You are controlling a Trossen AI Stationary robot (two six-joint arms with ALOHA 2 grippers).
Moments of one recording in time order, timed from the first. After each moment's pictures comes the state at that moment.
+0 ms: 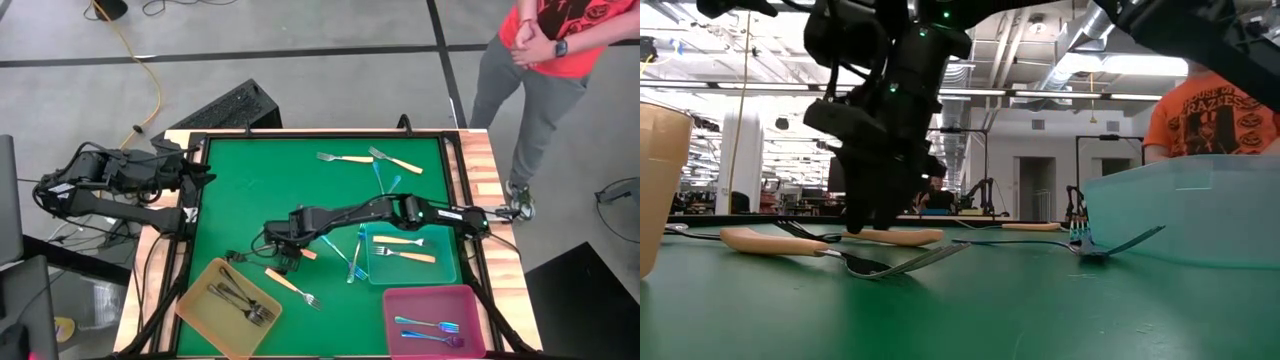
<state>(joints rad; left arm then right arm) -0.02 0.64 1.18 -1.17 -0.43 -0.61 0.10 2.56 2.34 -1.01 0.02 0.39</state>
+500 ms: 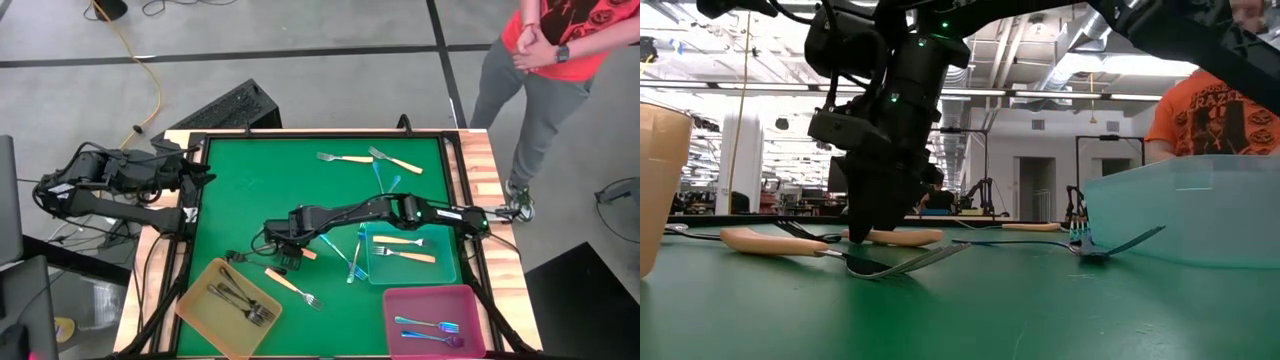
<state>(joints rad) -0.02 0.64 1.18 -1.17 -0.43 -0.61 0.09 2.59 2.34 -1.00 0.00 0.34</state>
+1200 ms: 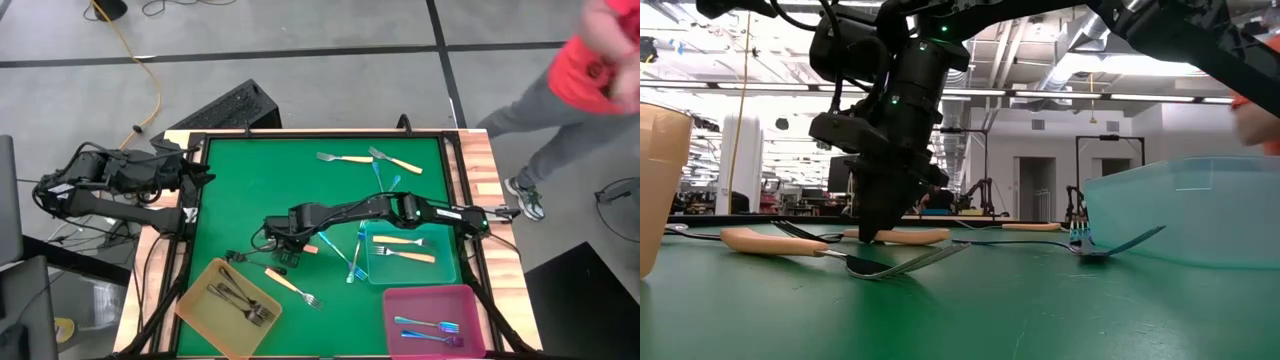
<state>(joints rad) -0.02 0.64 1.18 -1.17 -0.43 -0.61 0.08 2.60 2.34 -1.04 -0.04 0.40</state>
